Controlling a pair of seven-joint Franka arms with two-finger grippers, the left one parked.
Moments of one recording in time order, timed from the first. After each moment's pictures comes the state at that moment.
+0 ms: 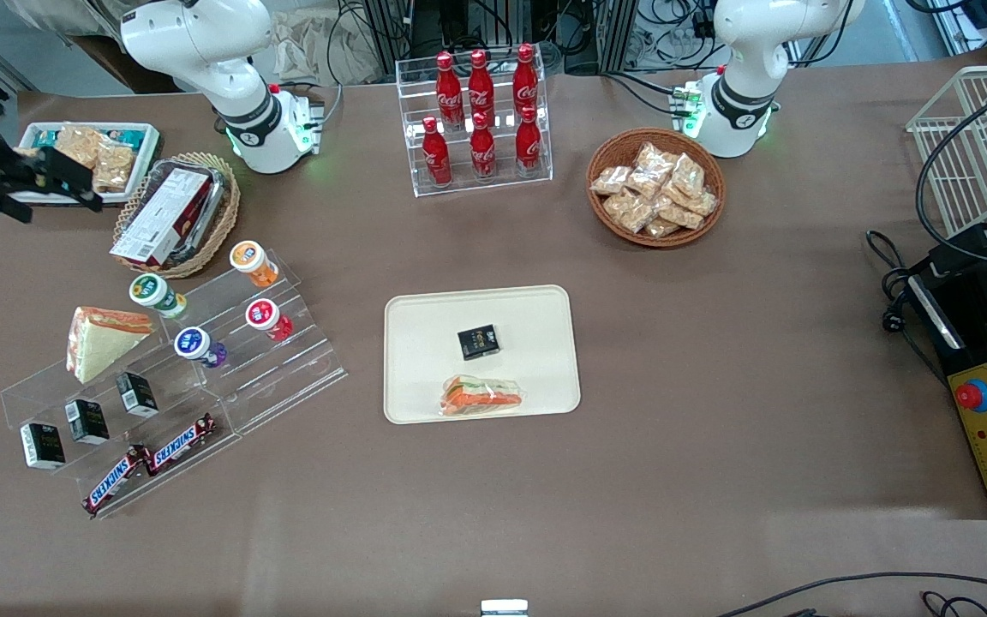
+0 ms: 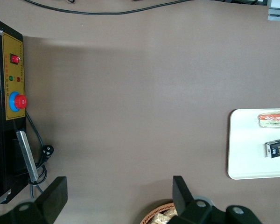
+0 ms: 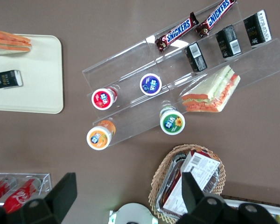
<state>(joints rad) 0.18 -0.21 -0.21 -1.68 0.02 1.41 -0.10</state>
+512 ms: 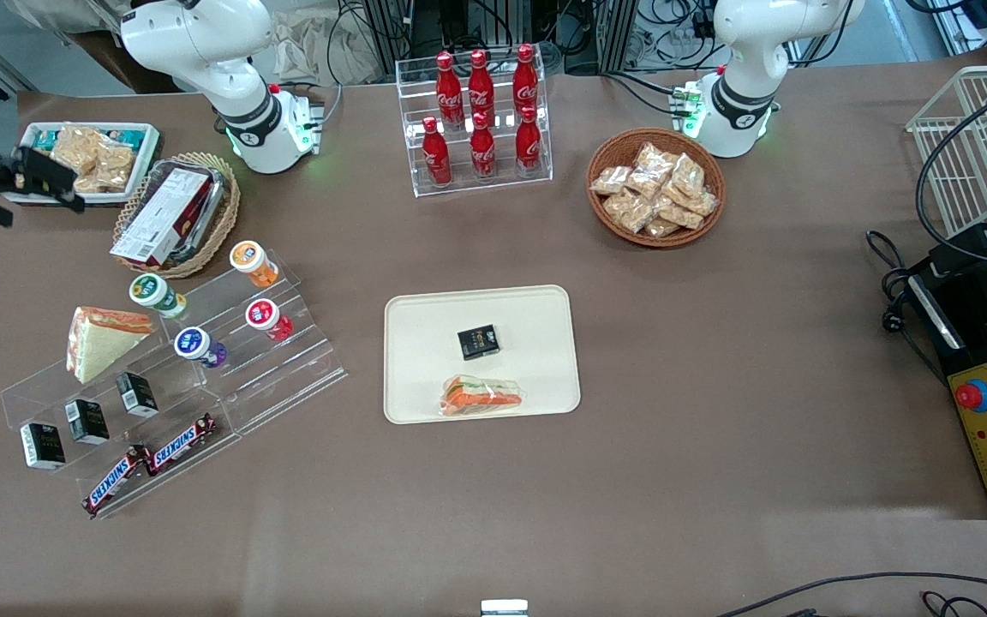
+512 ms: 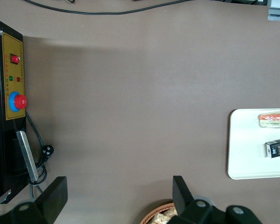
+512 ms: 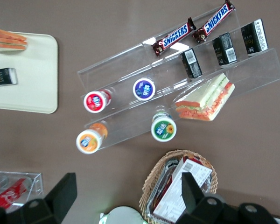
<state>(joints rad) 0.17 -0.17 -0.25 -1.74 0.02 1.50 -0.19</state>
